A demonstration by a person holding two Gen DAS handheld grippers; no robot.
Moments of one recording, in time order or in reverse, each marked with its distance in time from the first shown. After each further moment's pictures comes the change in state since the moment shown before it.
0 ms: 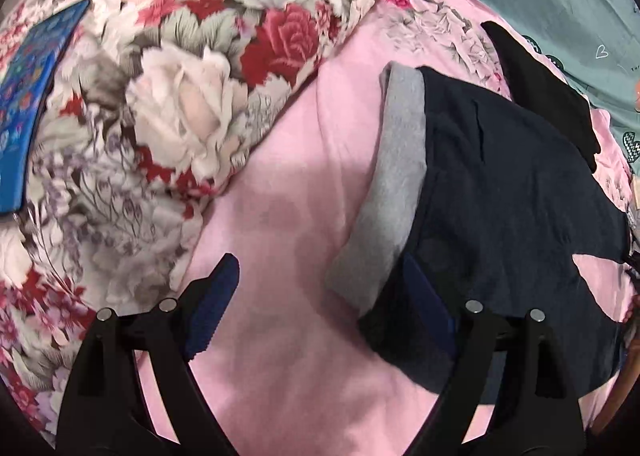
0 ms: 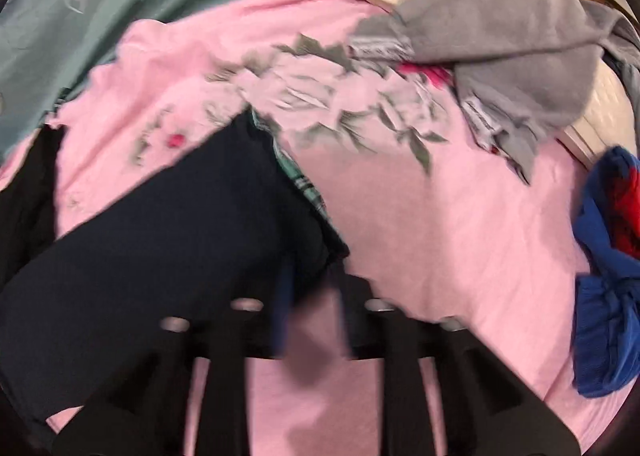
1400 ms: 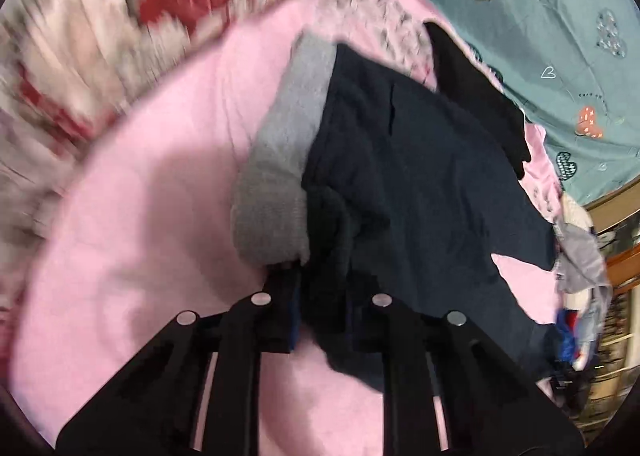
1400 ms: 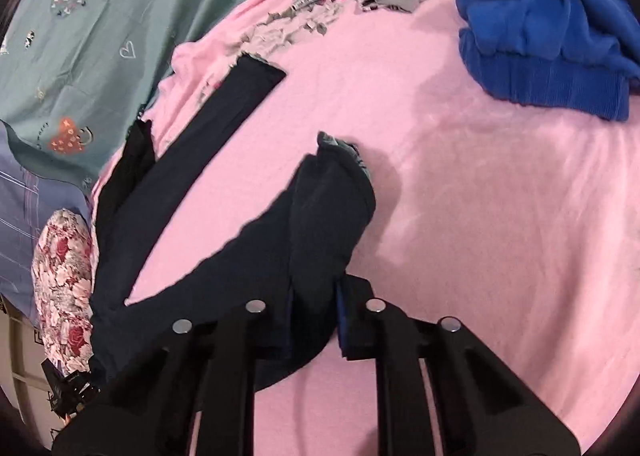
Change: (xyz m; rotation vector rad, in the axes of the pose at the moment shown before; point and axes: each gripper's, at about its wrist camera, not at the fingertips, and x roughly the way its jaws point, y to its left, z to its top) left arm 0.001 -0.032 -0.012 -0.068 -0.001 -0.294; right arm -0.114 -0.113 -0.174 0.254 0.053 0.420
